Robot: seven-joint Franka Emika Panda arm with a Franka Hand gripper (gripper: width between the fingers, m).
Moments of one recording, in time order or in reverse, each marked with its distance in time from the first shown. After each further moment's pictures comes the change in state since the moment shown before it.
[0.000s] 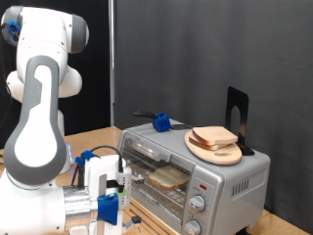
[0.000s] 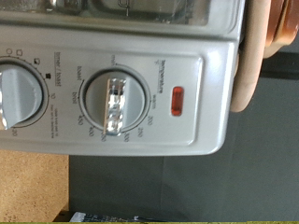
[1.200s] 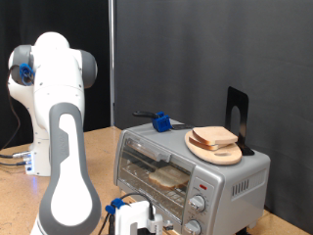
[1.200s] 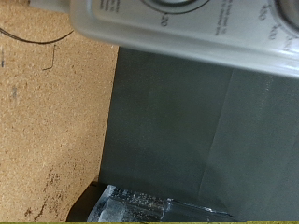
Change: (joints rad) arm 0.011 0.316 0.081 0.337 0.070 0.100 -0.098
